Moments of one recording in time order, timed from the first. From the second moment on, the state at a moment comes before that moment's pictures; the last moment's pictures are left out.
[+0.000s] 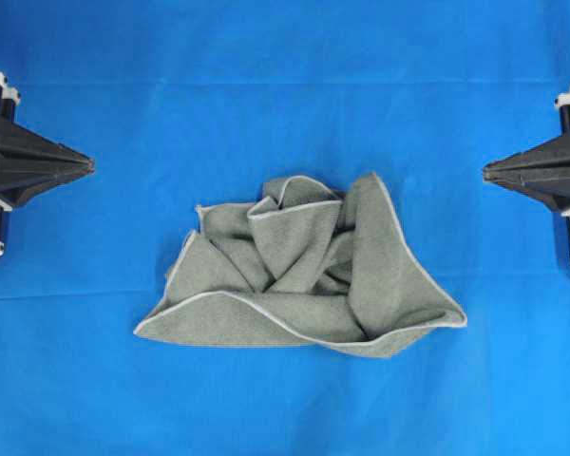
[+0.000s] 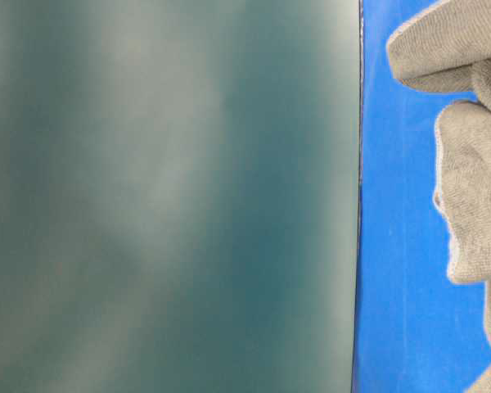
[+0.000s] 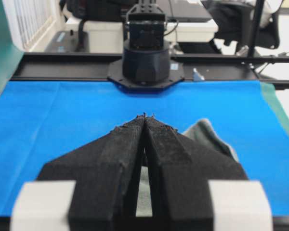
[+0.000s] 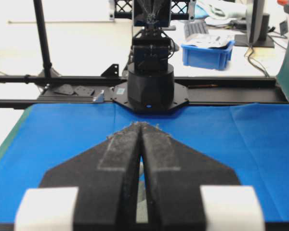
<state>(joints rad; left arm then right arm) 0.00 -0.97 1.18 0.00 -0.29 0.00 0.00 -0.96 1.17 0.00 -0.29 0.00</state>
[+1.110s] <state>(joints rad) -0.33 -0.27 1.06 -0.04 -0.07 -0.29 0.41 -0.46 0.96 0.00 0.34 0.62</state>
